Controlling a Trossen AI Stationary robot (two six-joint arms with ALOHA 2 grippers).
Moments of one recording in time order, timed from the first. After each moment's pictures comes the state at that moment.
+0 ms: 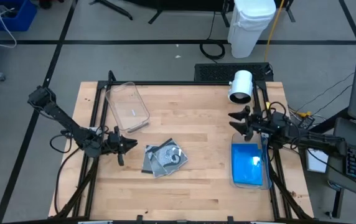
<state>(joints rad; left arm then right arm) -0.72 0.74 0.01 0.49 -0.92 -0.38 -0.26 0.14 0.01 0.23 -0.08 0.42</state>
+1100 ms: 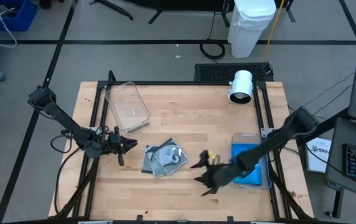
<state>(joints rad) -0.72 0.74 0.01 0.45 -0.92 -0.41 0.57 1.67 0.88 0.13 0.48 -0.24</state>
